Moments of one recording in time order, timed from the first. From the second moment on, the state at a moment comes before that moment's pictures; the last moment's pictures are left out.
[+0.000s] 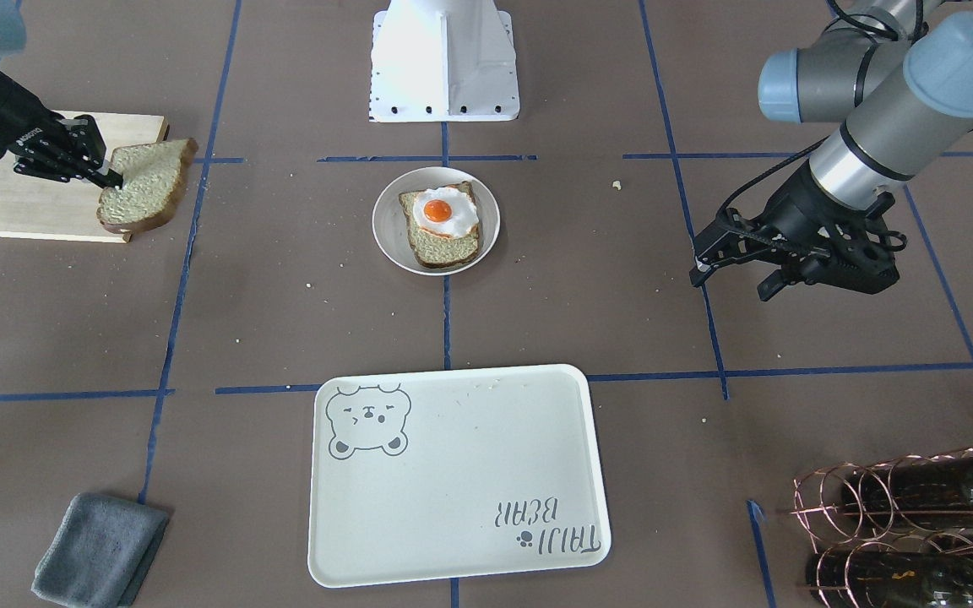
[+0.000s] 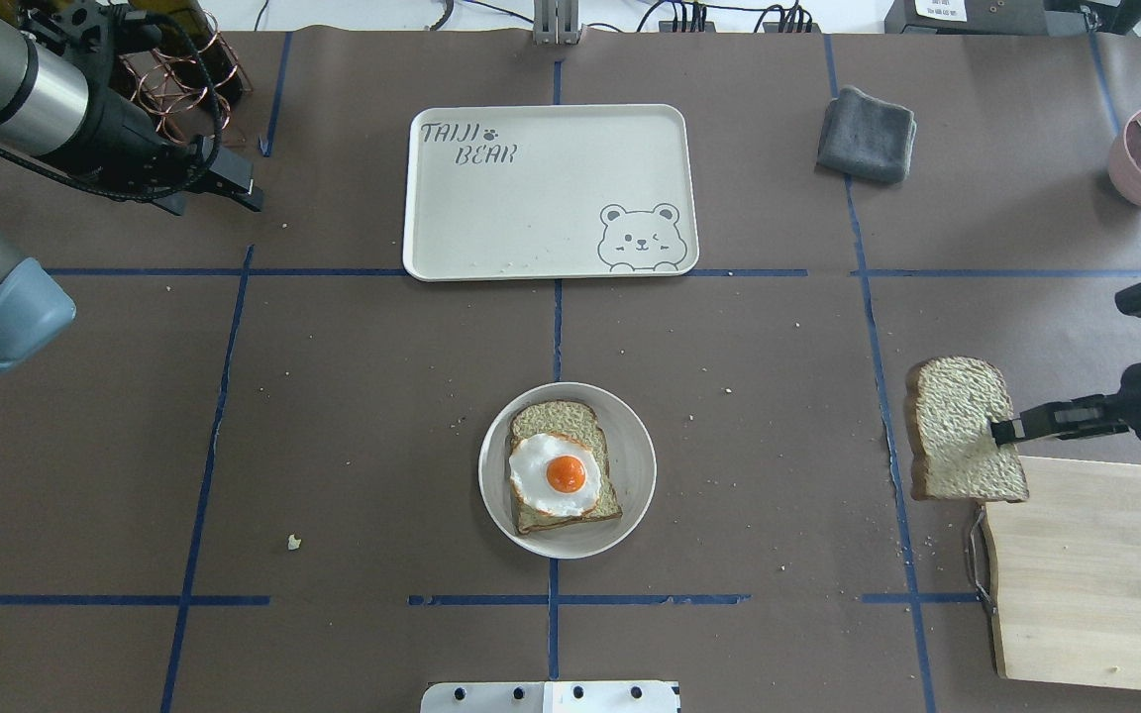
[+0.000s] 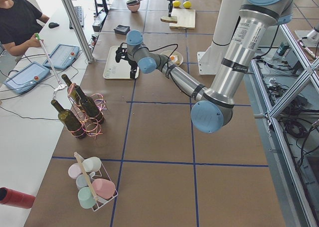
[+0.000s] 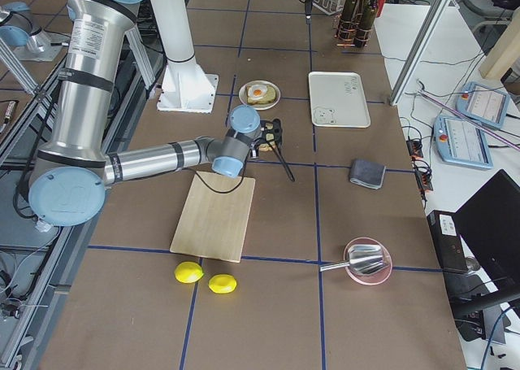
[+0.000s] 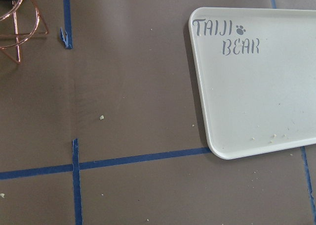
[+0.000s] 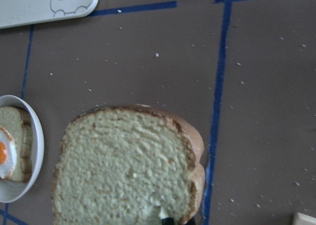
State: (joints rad) left arm -1.00 -1.94 -1.77 -1.91 -2.27 -0.90; right arm 0.87 -1.72 1.93 -0.67 2.32 1.11
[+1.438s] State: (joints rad) left arm -1.00 -1.95 -1.77 -1.91 -2.27 -0.91; right arm 0.47 -1.04 1.73 -1.22 1.98 1.23
